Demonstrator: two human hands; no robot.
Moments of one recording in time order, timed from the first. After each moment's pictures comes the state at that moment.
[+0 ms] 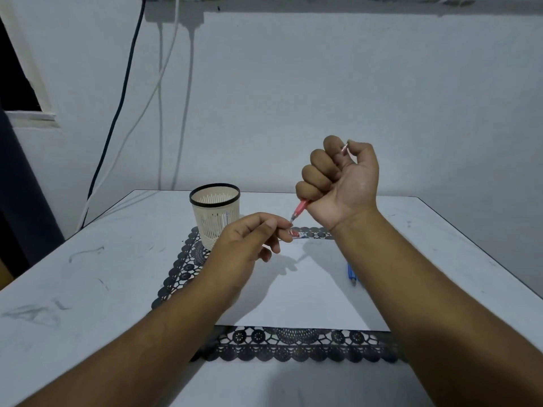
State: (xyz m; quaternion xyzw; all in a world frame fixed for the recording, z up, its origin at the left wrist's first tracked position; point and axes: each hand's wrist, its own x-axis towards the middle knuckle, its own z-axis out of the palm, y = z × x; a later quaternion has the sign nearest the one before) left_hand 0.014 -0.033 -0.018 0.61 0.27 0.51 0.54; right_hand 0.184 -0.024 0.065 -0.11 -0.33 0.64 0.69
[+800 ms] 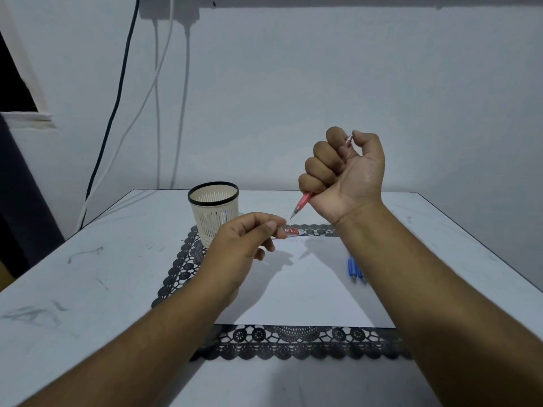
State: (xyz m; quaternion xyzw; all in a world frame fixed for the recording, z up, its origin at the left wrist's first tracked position) left_hand 0.014 -0.035 -0.014 0.58 0.34 0.50 0.54; right_hand 0.188 -0.025 0.071 -0.10 -0.34 0.63 0.69
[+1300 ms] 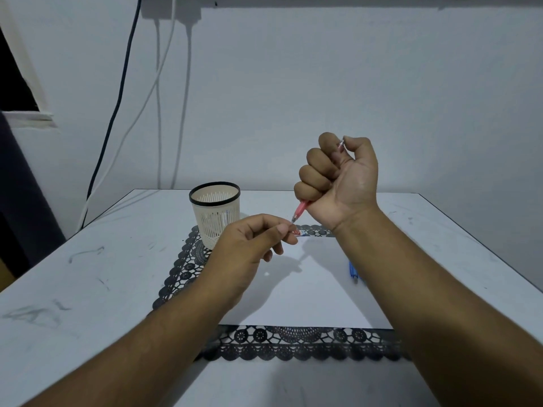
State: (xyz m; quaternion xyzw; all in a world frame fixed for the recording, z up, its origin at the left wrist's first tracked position) left_hand 0.016 -0.043 -0.008 0.62 0.29 0.49 0.54; right_hand 0.183 -0.025 0.065 -0.12 -0.36 0.63 0.67
